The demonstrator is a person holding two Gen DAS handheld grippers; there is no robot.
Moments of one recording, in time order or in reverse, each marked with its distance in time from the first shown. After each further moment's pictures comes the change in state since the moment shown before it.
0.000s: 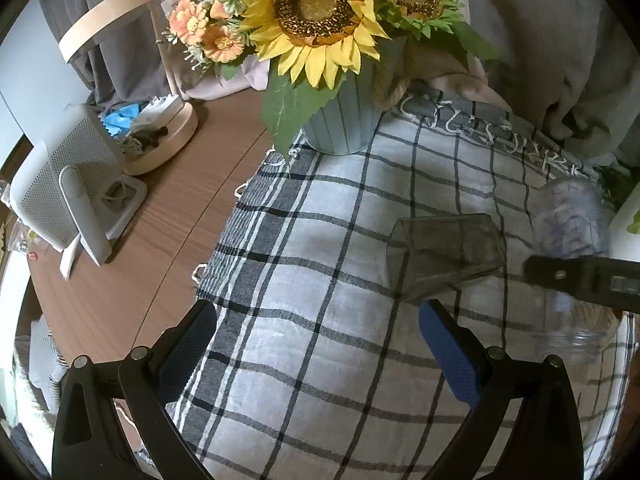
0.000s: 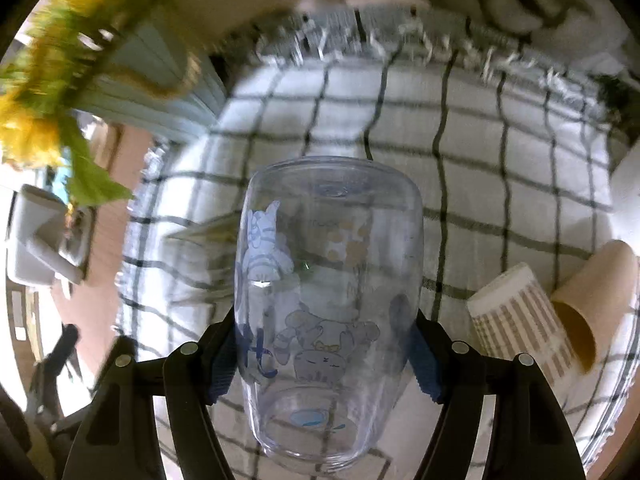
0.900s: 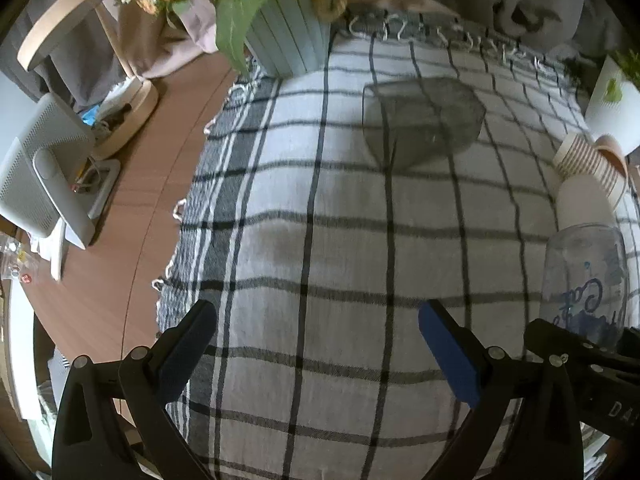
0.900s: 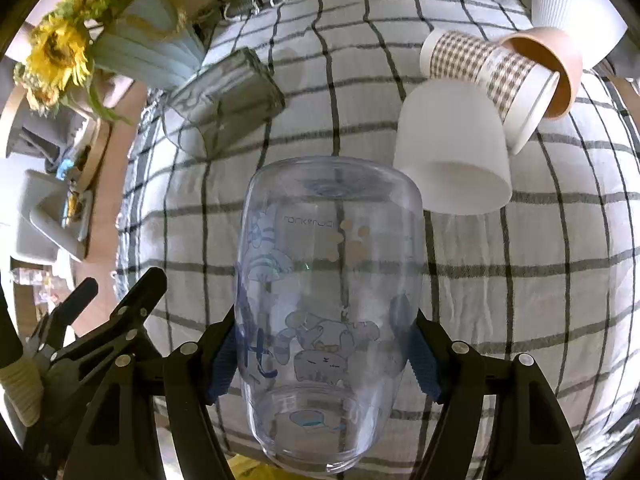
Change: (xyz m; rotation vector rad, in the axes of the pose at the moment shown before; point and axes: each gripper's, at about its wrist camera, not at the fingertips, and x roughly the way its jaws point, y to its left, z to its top) left arm 0.016 -0.003 -0.070 0.173 0.138 -0.020; right arm 0.011 0.003 -0.155 0.359 -0.037 -0.020
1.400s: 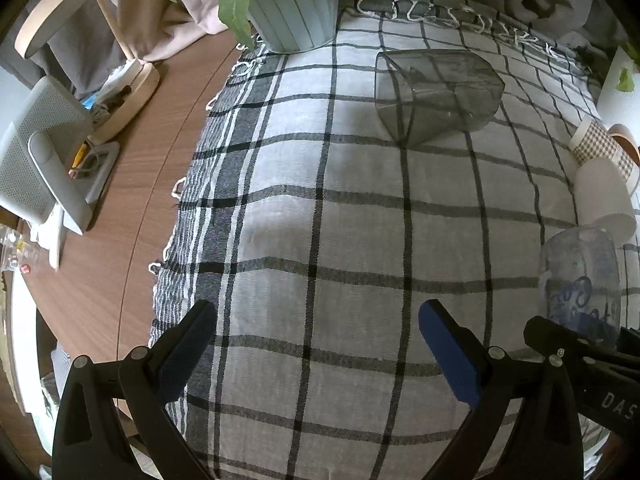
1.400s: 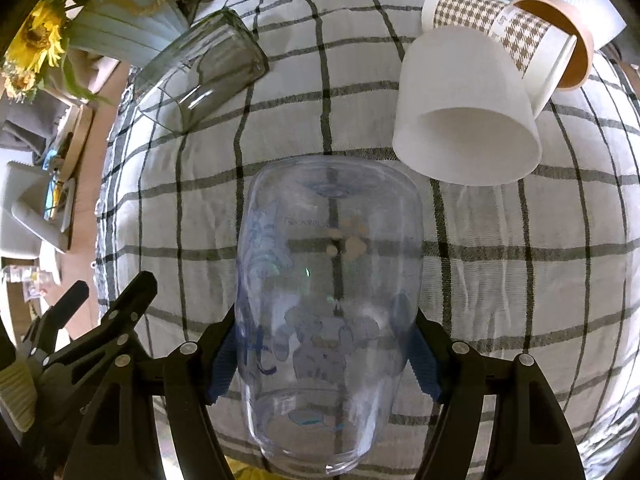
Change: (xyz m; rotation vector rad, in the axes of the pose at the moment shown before) left arm 0.013 0.003 -0.006 -0.035 0.045 0.027; right arm 0.026 0.000 -0.003 0.014 0.064 -0.020
